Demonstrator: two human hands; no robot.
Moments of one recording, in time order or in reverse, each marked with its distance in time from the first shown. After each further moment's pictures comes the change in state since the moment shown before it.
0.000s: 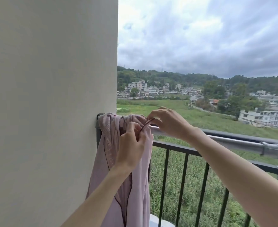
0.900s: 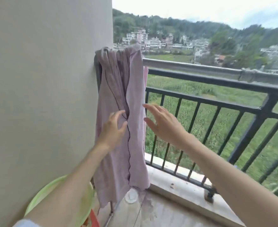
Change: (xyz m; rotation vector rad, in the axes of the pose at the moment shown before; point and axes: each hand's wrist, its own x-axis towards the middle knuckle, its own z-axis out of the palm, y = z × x) left_hand -0.156 -0.044 -0.036 0.221 -0.237 -0.290; right_hand -0.182 -0.093 0.057 0.200 -0.132 0.165
